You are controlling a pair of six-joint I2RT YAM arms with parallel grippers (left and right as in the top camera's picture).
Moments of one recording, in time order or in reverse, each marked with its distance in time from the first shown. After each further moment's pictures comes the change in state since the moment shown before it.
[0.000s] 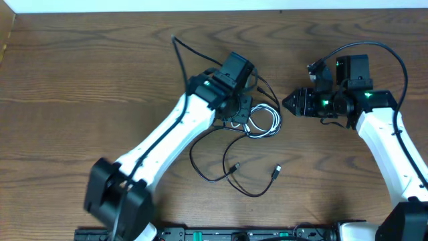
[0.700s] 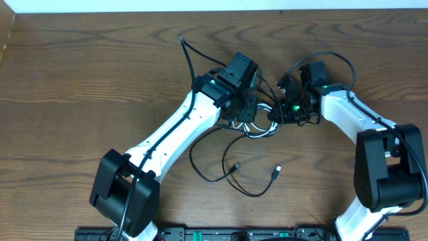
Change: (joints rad) left arm -0.005 0.034 -0.001 0.055 0.077 -0.032; right arm 0.105 0.373 -0.005 0.177 0.004 -0.134
